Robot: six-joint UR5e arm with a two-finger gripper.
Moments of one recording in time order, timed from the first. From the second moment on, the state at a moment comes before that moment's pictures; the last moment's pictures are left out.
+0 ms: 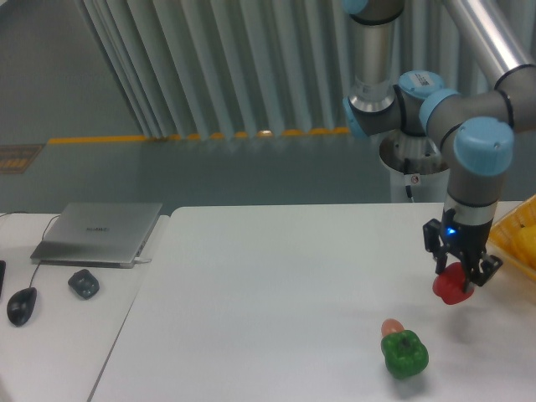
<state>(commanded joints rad) 2.39 -1.90 -1.59 -1.28 1.49 1.00</state>
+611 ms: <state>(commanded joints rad) 2.37 -1.91 -1.59 -1.27 1.49 0.97</state>
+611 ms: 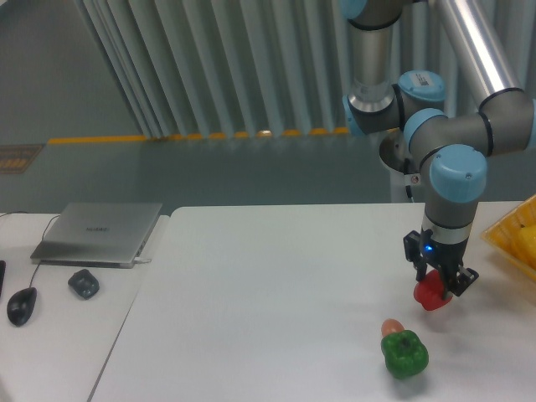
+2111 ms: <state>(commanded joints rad) 2.36 -1.87 -1.52 -1.20 1.73 1.21</state>
